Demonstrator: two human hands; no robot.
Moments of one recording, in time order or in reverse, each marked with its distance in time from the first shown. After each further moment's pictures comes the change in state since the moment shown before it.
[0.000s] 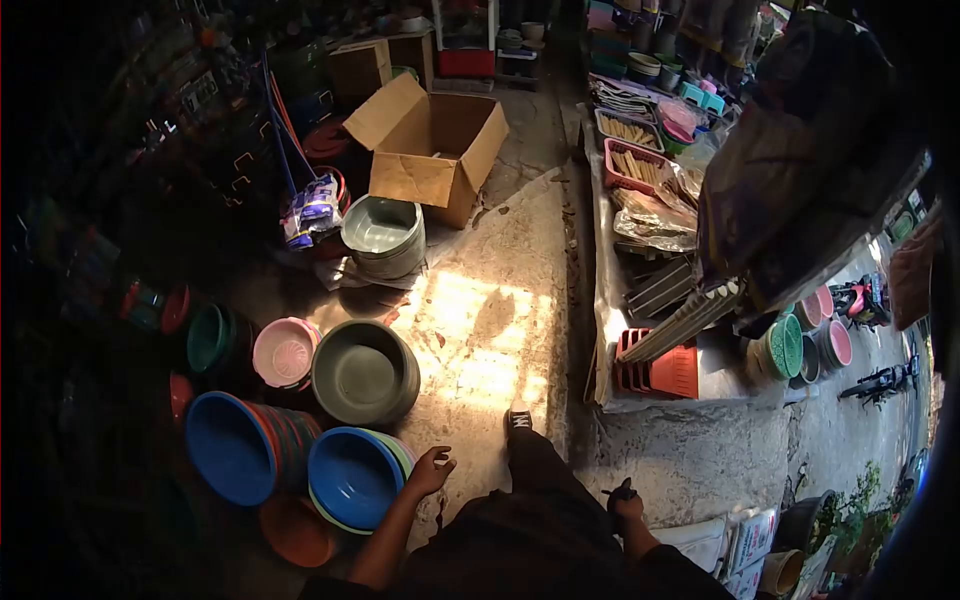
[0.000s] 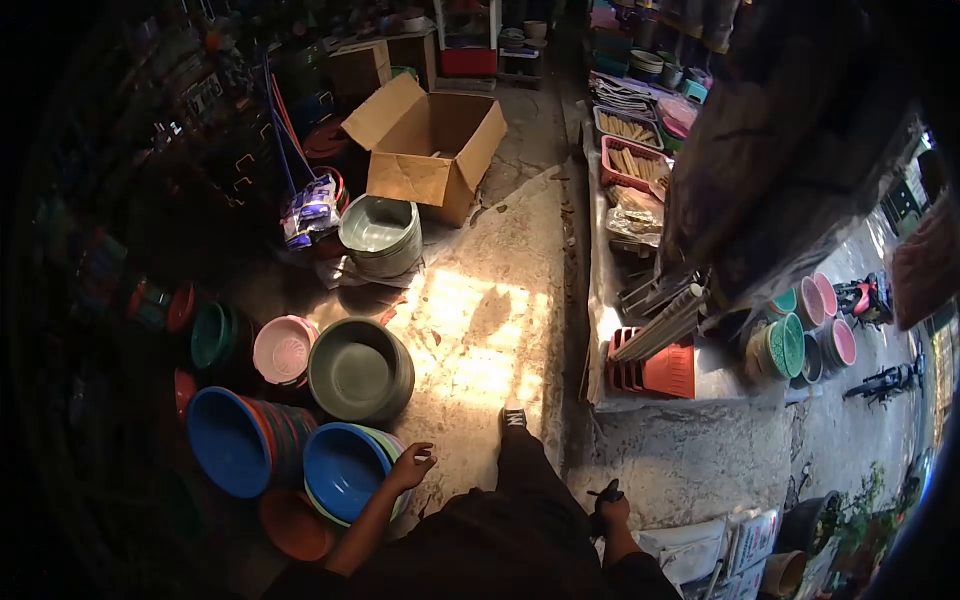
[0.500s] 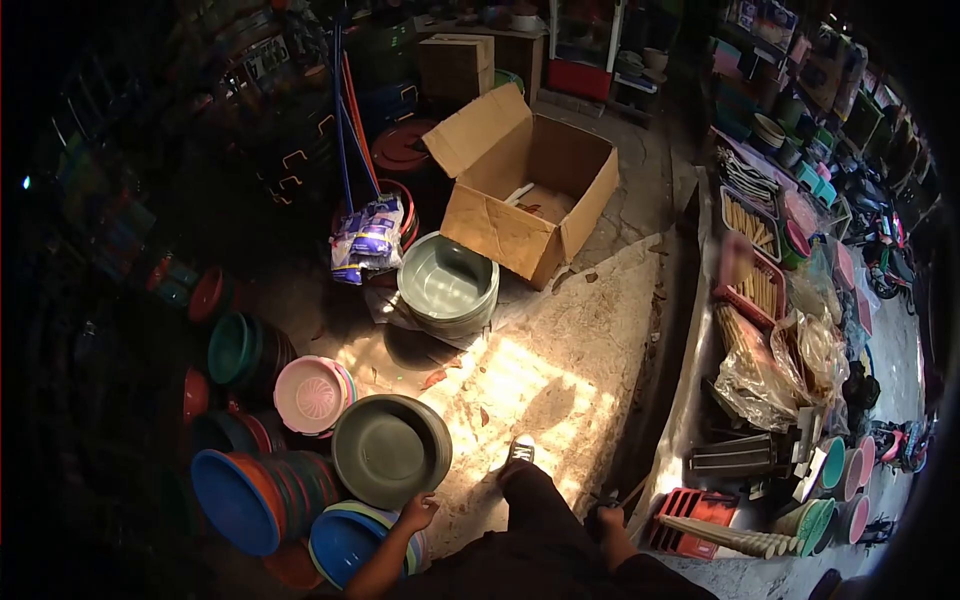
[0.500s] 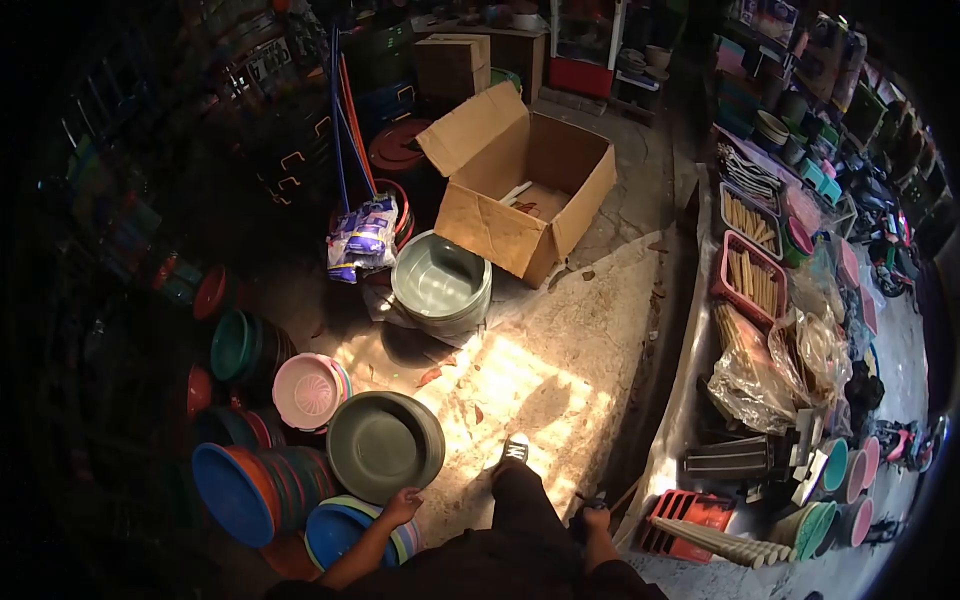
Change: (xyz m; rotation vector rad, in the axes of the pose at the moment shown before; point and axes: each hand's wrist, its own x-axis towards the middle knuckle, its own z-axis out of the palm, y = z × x) left_hand 0.232 -0.039 -0.117 -0.149 0.325 -0.185; right_hand 0.293 -0.317 0.201 0.378 -0.290 -0.042
